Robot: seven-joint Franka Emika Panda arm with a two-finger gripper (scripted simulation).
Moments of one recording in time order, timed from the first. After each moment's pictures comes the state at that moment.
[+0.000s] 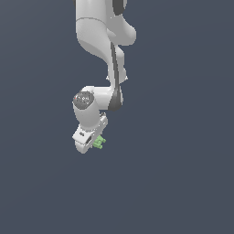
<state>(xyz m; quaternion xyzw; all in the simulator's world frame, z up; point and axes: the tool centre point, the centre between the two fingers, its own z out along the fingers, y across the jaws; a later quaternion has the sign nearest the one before) 0.012 -0.111 0.050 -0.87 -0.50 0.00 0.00</state>
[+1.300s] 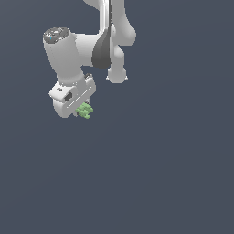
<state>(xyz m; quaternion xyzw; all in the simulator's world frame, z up) -0.060 -0.159 0.213 -0.87 -0.50 0.00 0.00</state>
